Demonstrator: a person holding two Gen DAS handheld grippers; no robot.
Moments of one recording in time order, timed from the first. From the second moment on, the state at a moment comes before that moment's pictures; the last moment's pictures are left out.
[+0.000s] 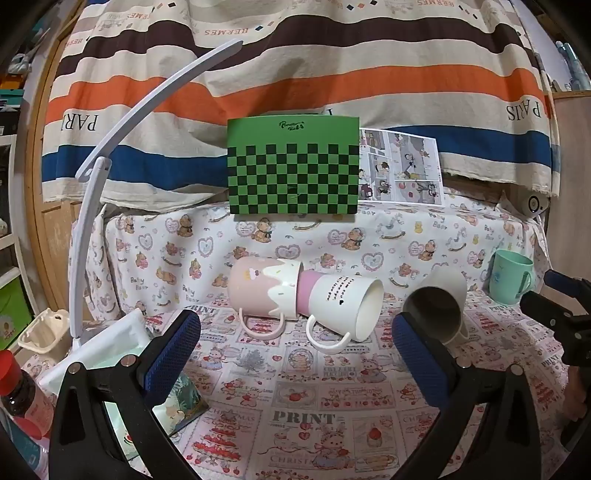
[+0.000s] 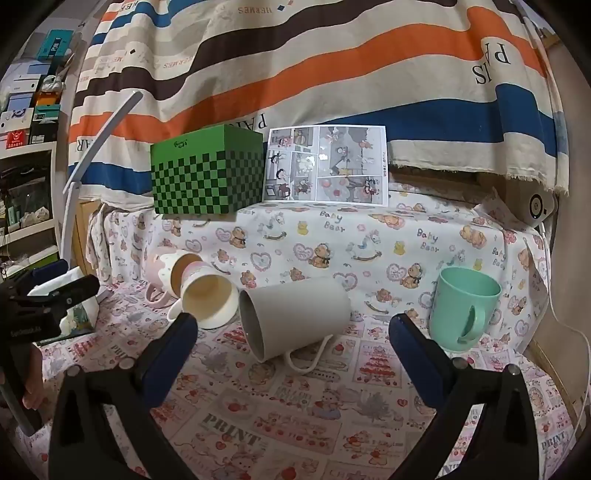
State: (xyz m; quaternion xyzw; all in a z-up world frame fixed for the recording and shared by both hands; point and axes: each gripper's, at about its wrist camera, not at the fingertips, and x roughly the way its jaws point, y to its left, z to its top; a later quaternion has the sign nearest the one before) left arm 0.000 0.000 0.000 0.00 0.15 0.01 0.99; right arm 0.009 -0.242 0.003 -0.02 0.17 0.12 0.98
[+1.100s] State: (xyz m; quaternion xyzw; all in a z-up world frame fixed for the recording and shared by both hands) left arm 0.000 0.003 -0.002 0.00 0.15 0.01 0.99; right arm 0.008 -0.242 0.003 -0.02 0.17 0.12 0.98
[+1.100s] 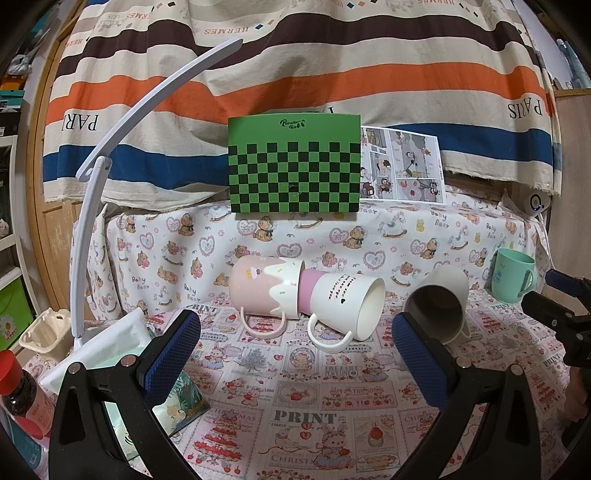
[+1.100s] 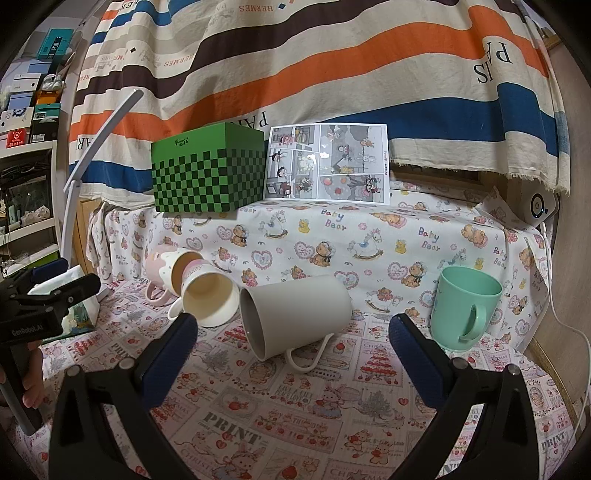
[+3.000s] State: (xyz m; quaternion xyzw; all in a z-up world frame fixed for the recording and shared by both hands) left arm 0.001 0.002 -0.001 0.00 0.15 0.01 0.99; right arm 0.009 -0.241 0.002 -0.02 0.17 0.12 0.98
